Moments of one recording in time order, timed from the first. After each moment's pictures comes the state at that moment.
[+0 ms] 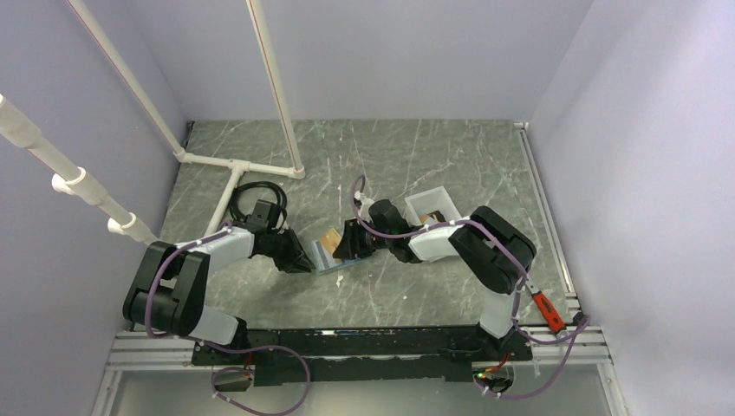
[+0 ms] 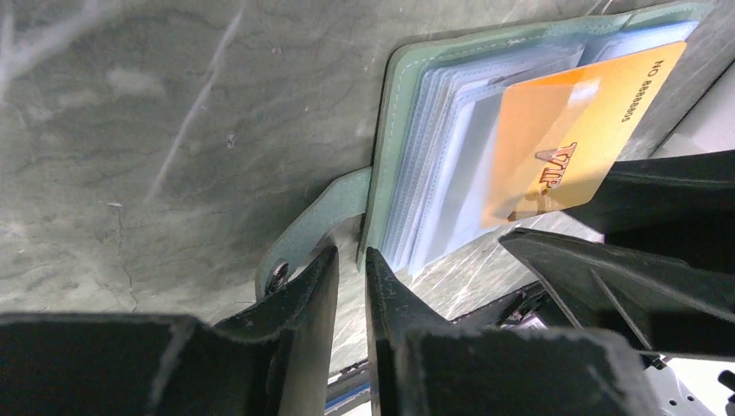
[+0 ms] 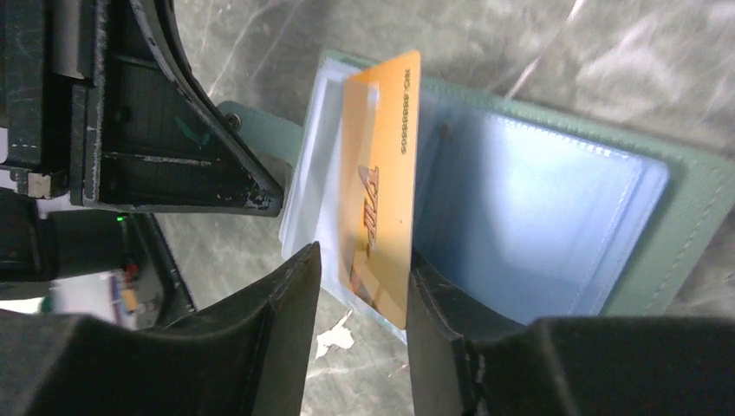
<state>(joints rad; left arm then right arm) -0.28 1.44 0.60 -0.34 0.43 -0.80 0.79 1.84 0.81 0.44 -0.41 0.59</state>
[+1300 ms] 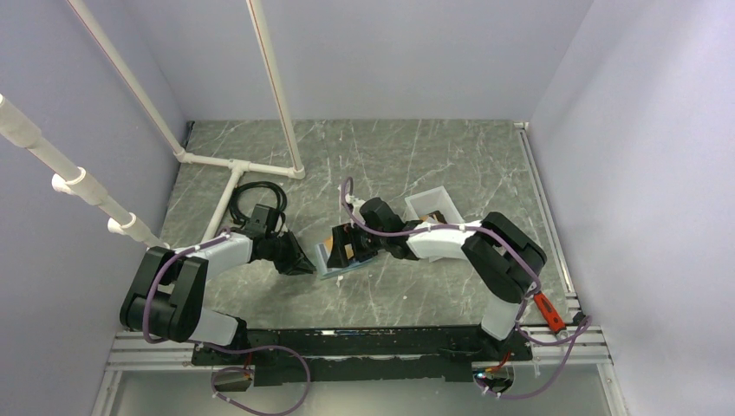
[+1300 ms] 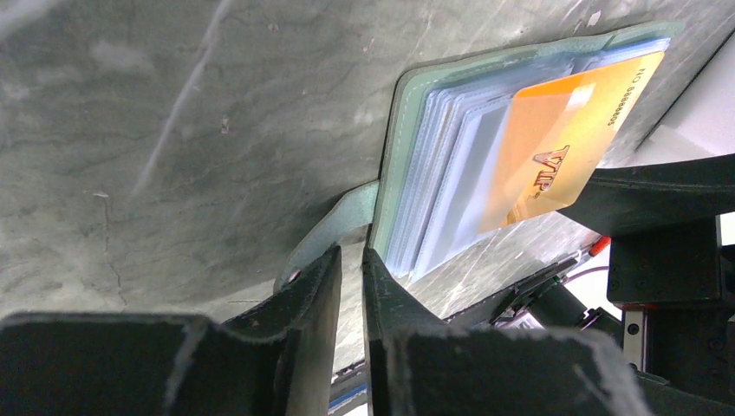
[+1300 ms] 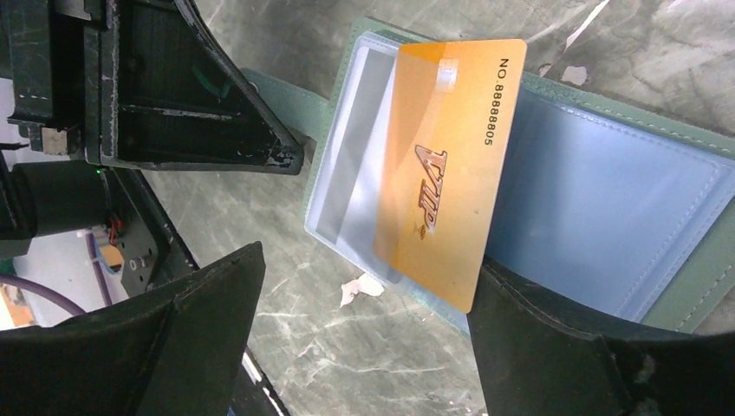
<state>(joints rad) -0.29 1.41 0.55 -0.28 0.45 -0.83 0.84 1.77 0.89 0.15 -0.39 0.54</state>
